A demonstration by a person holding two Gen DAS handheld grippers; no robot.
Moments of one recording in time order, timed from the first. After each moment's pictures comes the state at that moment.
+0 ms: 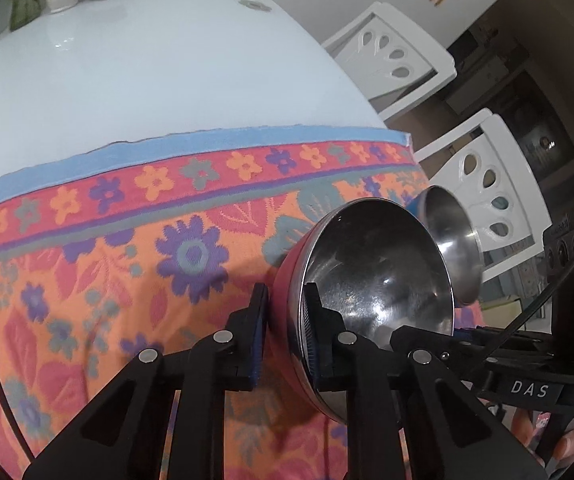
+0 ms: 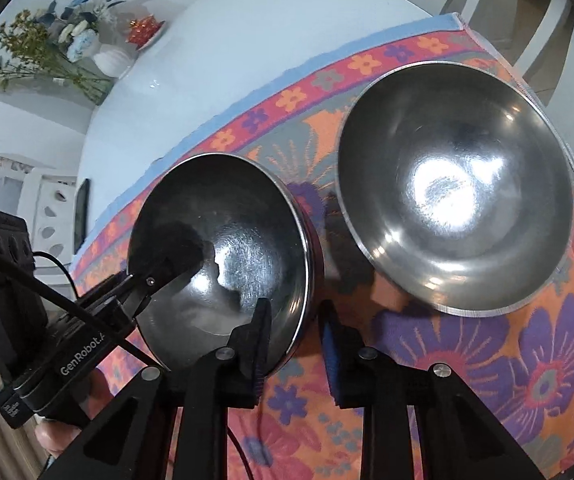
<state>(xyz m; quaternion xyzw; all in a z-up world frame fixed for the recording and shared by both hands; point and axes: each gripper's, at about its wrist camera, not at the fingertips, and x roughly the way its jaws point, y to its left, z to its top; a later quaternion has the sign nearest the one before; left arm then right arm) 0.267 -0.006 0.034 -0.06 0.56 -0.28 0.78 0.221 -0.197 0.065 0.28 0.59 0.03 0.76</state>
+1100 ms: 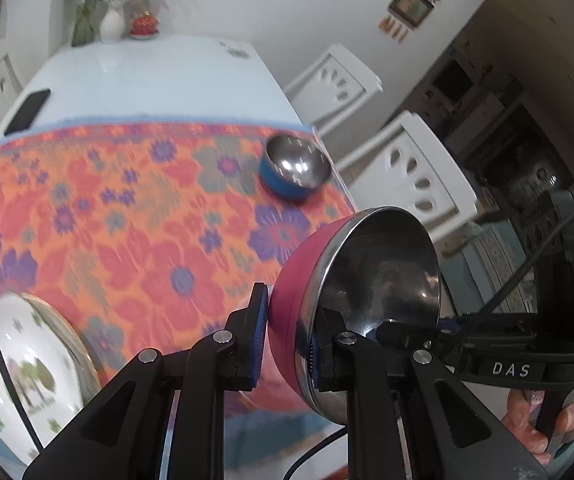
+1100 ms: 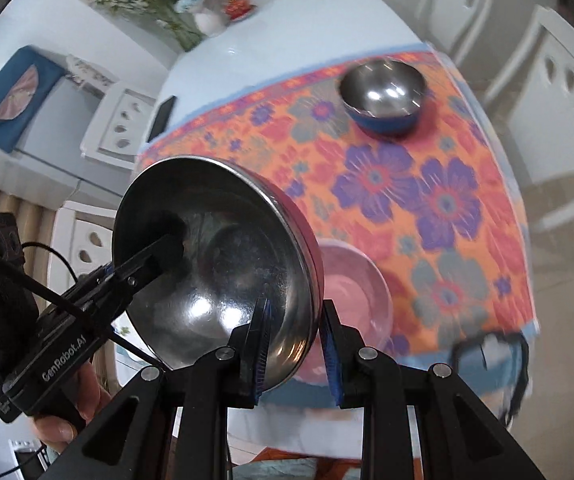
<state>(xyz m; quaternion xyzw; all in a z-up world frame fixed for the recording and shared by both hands) -0.010 -0.020 0.171 -0.09 0.50 -0.25 0.82 -0.022 -0.215 0.165 0.19 0.59 0.10 0.78</state>
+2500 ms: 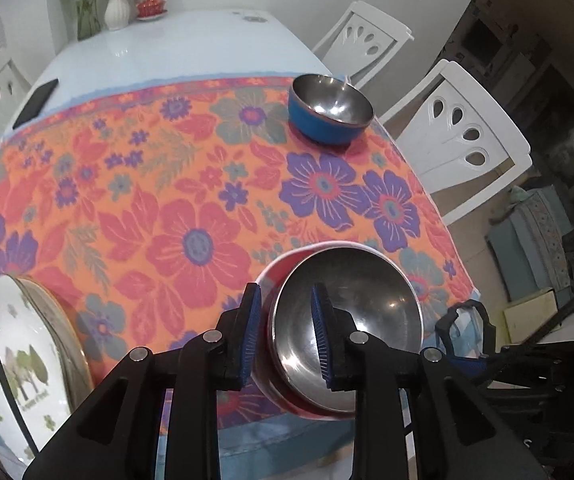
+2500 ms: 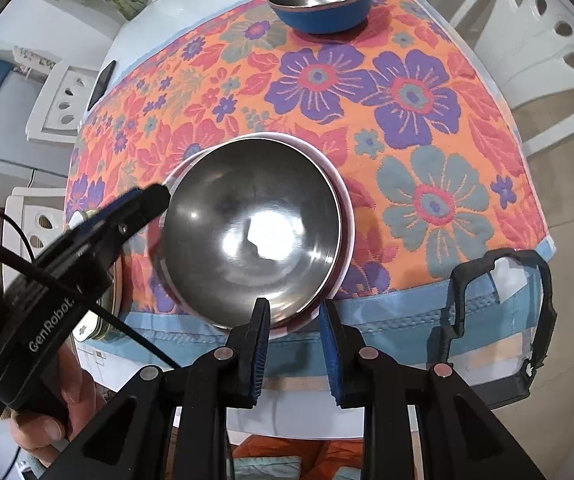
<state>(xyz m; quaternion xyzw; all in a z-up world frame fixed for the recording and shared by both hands) -0.008 -0.050 0.115 0.00 0.51 -0.19 0.84 -0.044 -0.210 0.089 0.19 0.65 0.06 0.73</state>
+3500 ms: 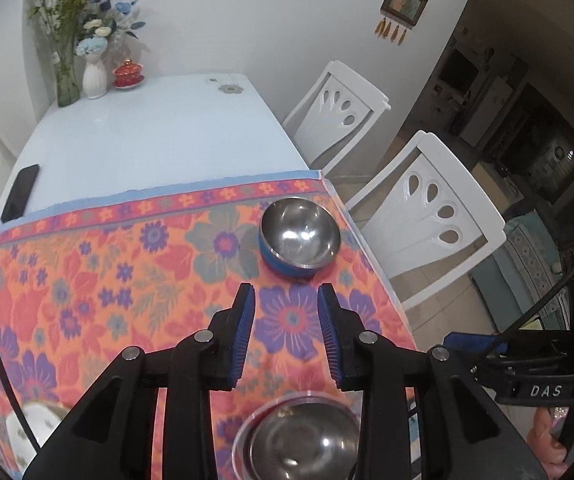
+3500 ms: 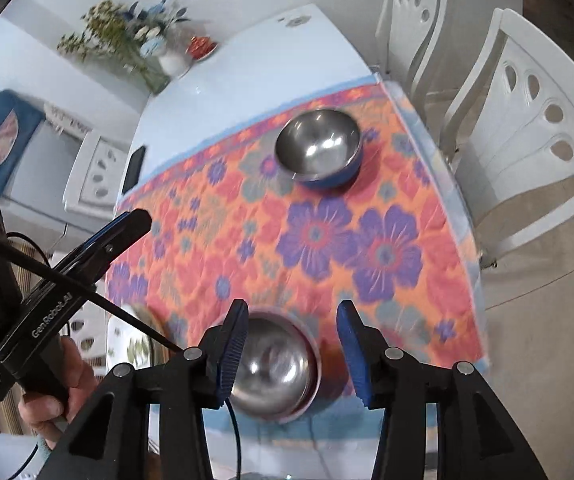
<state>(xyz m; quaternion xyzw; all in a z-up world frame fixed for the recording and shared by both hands) 0.085 -0.081 0.216 -0.01 0.44 -0.22 0.87 0.038 -0.295 0.186 0.22 0.56 0.06 0.80</state>
